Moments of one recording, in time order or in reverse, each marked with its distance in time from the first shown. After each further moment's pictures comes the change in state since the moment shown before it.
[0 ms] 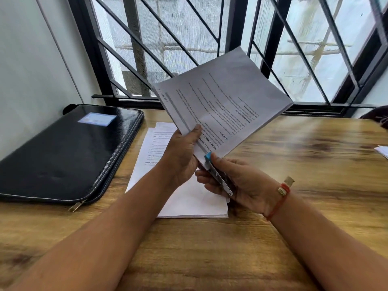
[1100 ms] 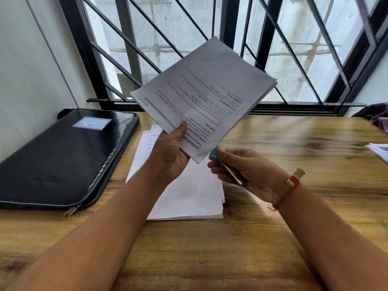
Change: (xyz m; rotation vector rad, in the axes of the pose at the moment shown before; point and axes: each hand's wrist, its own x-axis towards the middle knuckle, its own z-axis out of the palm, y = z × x) left_hand 0.008 0.010 -0.009 -0.210 -0.052 -0.027; right_hand -0.007 -0.022 -0.021 -0.183 0.074 -0.125
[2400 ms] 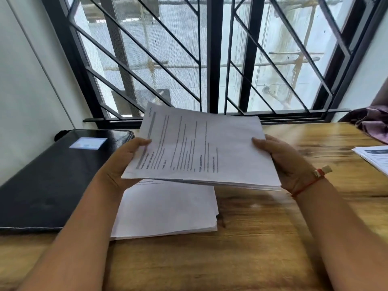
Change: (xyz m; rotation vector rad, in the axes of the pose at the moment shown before) left_hand 0.001 0.069 -0.052 0.189 -0.134 -0.223; right_hand 0.001 -0.027 -0.079 0.248 0.143 -0.224
